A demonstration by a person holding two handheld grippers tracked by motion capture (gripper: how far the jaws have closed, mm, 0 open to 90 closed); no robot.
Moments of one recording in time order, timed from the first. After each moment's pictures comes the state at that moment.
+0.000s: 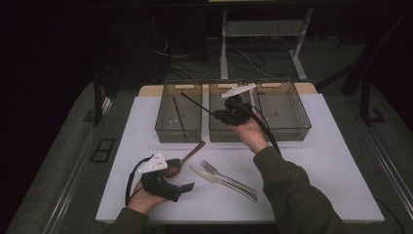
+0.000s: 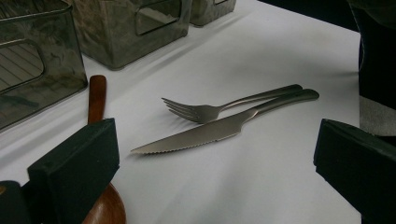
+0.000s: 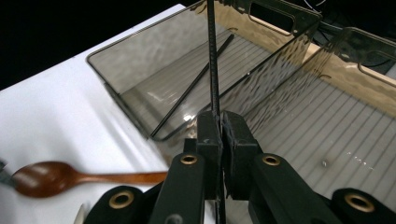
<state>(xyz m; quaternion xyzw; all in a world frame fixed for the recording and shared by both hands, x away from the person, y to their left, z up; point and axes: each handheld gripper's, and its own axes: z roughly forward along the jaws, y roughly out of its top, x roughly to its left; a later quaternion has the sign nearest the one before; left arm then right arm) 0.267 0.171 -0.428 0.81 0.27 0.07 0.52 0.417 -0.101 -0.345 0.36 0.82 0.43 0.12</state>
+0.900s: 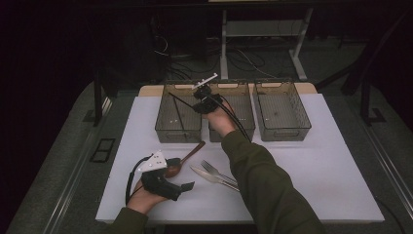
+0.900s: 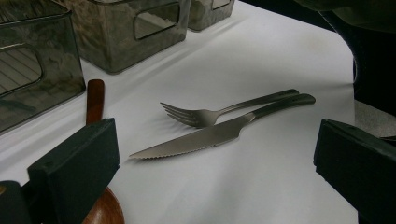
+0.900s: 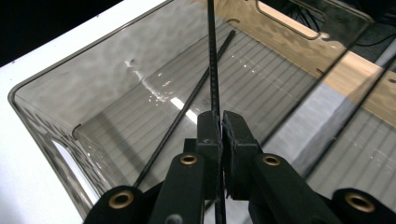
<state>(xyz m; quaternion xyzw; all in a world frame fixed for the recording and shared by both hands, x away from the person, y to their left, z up) 0.270 0.172 -0.428 0.81 0.26 0.07 0.53 0.479 -0.019 -0.363 0.38 0.85 0.36 0.13</state>
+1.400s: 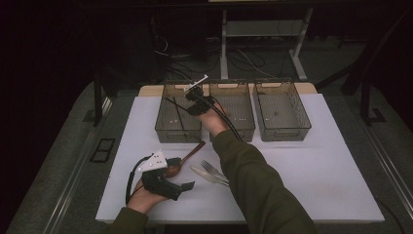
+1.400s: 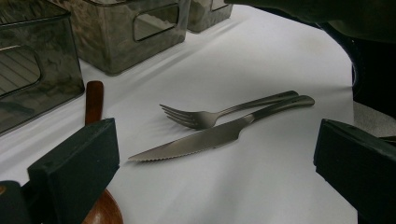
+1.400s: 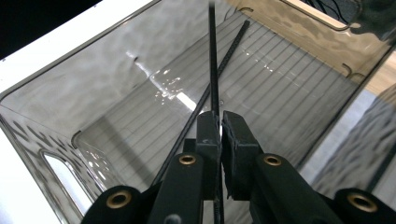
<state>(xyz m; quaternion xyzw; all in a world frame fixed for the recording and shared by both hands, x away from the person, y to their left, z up) 0.271 0.171 -0.428 0.80 0.27 0.06 0.53 0.486 0.006 -0.374 0.39 0.85 0.34 0.11</state>
